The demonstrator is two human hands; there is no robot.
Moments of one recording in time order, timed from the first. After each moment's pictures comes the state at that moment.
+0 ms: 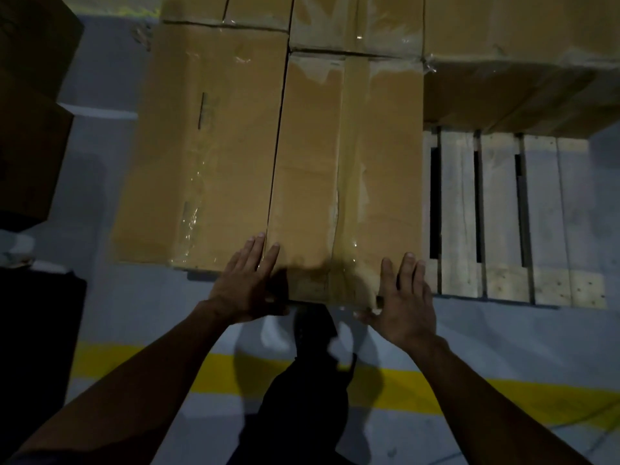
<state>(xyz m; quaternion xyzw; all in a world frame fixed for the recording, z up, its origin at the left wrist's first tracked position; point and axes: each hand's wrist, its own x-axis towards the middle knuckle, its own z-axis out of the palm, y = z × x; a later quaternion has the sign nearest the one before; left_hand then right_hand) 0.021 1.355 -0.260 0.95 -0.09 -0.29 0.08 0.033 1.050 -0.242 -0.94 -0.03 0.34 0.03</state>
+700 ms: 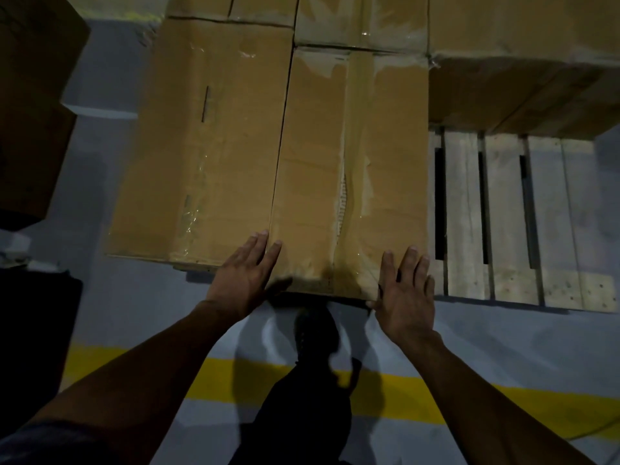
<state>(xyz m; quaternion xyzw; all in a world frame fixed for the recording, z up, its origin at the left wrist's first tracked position) 0.015 1.357 -0.271 0.98 -0.11 -0.14 0.05 0.033 1.066 -0.259 -0.96 -0.02 0.29 0.01</state>
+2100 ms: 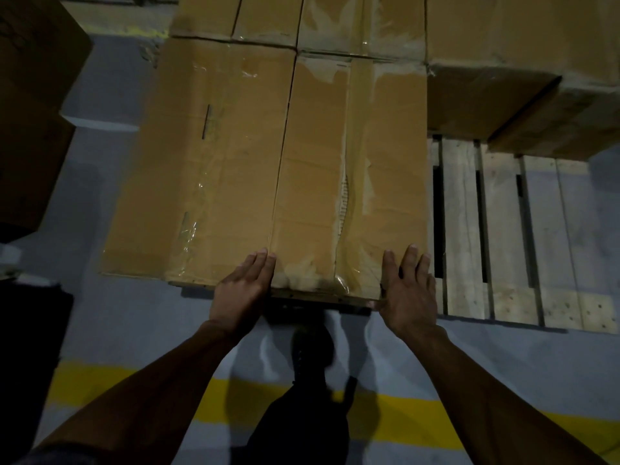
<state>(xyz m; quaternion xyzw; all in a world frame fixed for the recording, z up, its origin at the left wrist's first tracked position) 0.022 1.351 -0.268 0.99 -0.08 -0.09 0.03 0.075 1.063 -0.261 -0.96 -0.02 0.29 0.04</state>
